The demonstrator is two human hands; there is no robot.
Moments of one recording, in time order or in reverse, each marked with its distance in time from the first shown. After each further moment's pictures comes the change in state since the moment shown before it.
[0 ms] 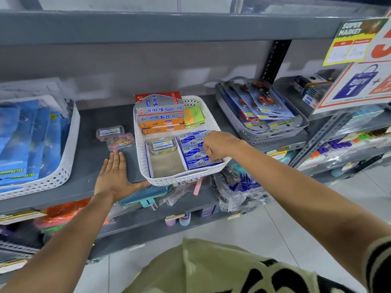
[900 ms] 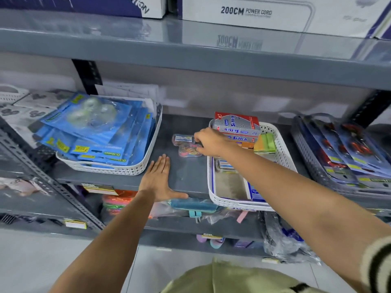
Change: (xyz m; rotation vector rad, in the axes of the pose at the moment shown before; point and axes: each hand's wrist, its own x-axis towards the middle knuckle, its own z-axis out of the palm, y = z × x) left_hand -0.015 -0.063 -0.006 -0.101 0.000 -0.096; right_hand 0.131 -0.166 -0.061 -0.015 0.312 -0.322
